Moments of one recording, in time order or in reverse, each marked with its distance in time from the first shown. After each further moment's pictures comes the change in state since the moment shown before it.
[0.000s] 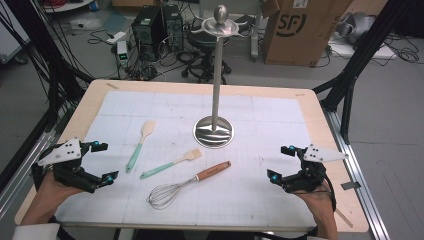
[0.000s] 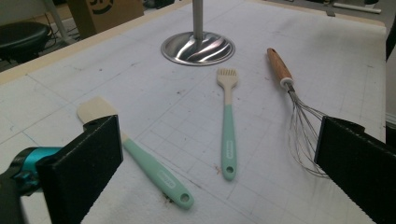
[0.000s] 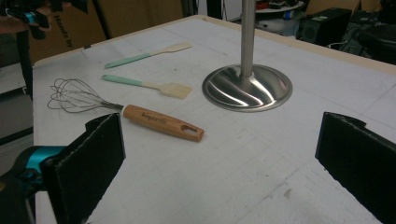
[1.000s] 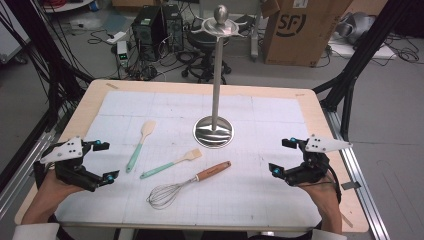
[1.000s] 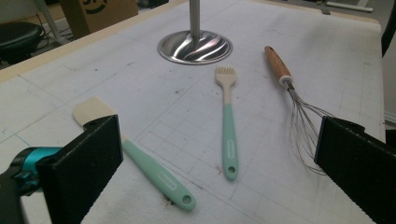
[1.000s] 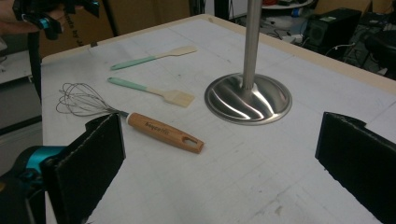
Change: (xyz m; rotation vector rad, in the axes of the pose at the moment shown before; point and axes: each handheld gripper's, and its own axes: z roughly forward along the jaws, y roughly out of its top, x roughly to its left) left arm 0.006 -0.002 0.004 0.004 -0.024 0.005; right arm -0.004 0.032 -0.003 0.036 0.026 -0.038
